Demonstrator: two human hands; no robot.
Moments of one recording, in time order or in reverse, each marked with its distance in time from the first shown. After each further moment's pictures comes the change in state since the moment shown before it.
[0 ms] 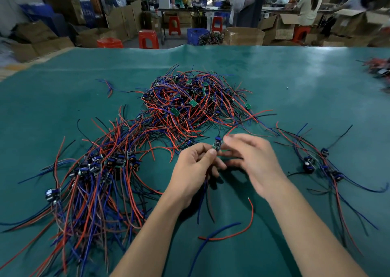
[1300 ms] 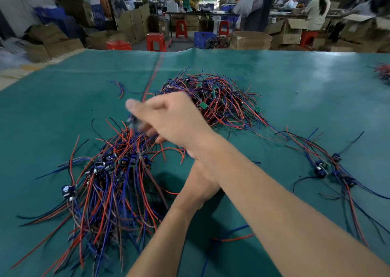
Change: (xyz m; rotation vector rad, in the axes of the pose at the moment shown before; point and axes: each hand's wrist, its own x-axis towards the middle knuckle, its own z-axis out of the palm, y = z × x) left_hand -0.006 0.001 -0.003 0.234 -0.024 0.081; right_hand -0.010 -0.073 0.157 -0.459 -0.436 -0.344
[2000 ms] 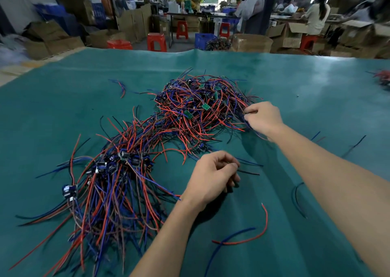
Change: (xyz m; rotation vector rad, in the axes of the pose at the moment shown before) left_hand 0.008 -0.001 0.005 -0.080 -0.044 -0.126; right_hand 0.045 0.161 -0.165 -0.626 0.442 0.369
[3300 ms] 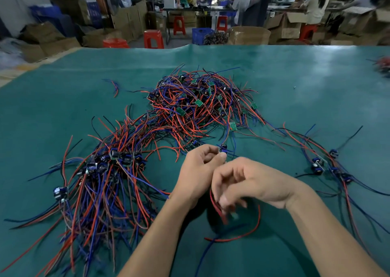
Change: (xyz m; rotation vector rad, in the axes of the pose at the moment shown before) left_hand 0.001 -0.005 -0.005 -0.030 0.105 0.063; right_hand -0.170 -0.011 -0.031 0.662 -1.100 -0.306
